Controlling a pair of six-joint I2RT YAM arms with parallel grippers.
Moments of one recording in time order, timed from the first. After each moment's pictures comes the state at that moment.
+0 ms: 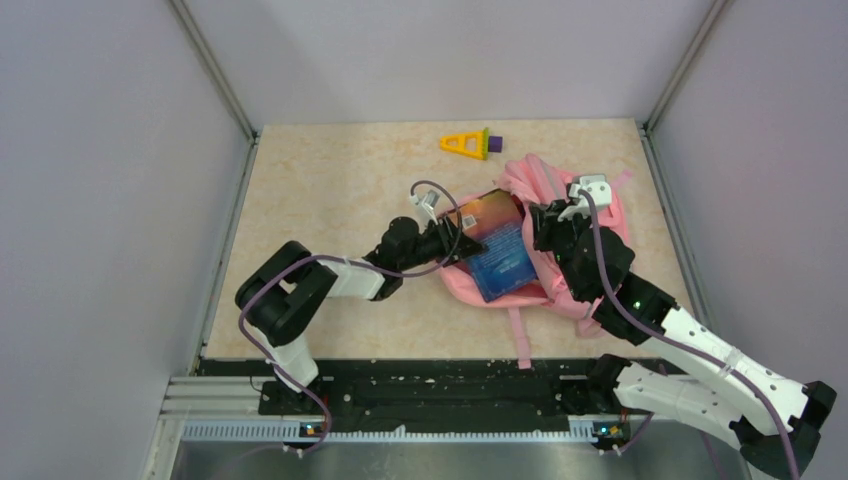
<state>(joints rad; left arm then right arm) -0.71 1.75 0.72 0.87 0.38 -1.07 0.87 0.77 0.82 -0.10 0.65 0.18</state>
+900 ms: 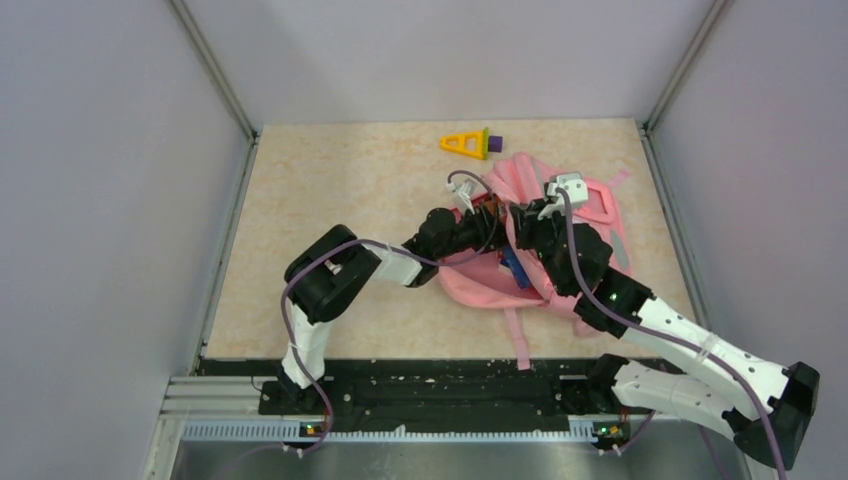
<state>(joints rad) -0.79 2.01 1.01 0.94 0.33 -1.04 0.87 0.86 0.79 0.02 0.58 0.18</state>
